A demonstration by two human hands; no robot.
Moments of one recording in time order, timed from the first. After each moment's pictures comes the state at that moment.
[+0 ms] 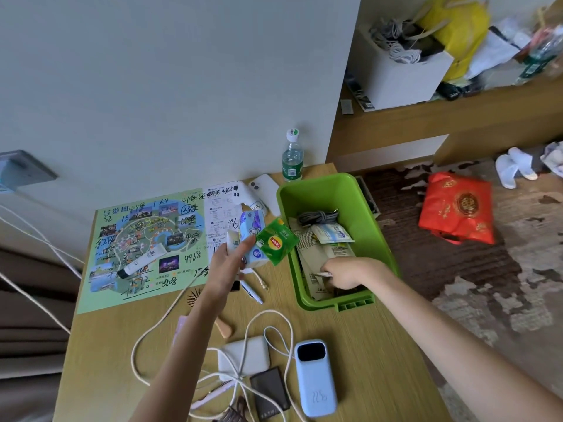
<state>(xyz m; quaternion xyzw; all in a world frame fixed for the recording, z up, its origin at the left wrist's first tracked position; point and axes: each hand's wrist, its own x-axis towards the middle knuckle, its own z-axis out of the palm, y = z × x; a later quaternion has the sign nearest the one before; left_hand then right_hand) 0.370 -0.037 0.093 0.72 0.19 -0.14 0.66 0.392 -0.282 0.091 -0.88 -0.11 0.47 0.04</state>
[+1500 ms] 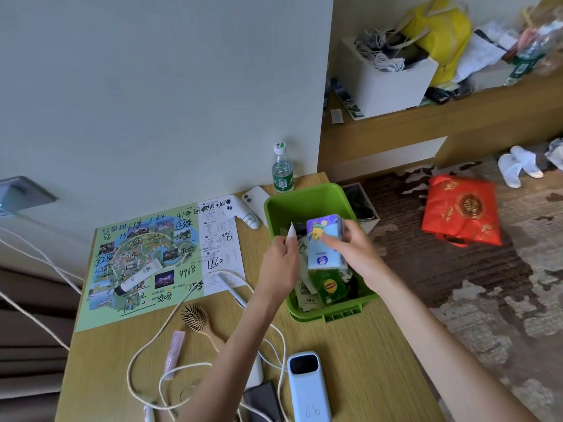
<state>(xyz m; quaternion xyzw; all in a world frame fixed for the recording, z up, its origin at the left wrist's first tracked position) 0.377 -0.157 0.137 0.83 0.12 -0.13 0.52 0.393 -0.319 0.107 -0.70 0.16 0.12 0.69</state>
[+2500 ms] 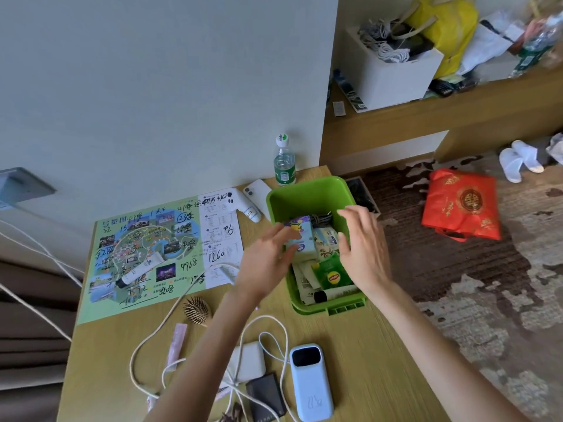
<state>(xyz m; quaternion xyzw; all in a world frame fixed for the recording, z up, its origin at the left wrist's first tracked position) 0.382 -0.113 0.116 0.93 -0.19 0.04 0.30 0.373 -0.316 0.109 -0.96 -0.03 -0.15 0.22</state>
